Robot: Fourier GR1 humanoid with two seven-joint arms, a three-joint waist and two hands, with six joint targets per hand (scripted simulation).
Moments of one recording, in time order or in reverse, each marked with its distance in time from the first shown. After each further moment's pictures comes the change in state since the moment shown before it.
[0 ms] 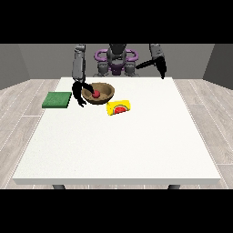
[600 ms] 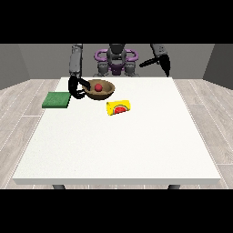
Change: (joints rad) left arm 0.050 0.060 0.079 0.069 0.050 -0.024 -0.020; right arm -0.056 -0.030 0.090 -0.001 0.091 -0.129 0.293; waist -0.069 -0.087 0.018
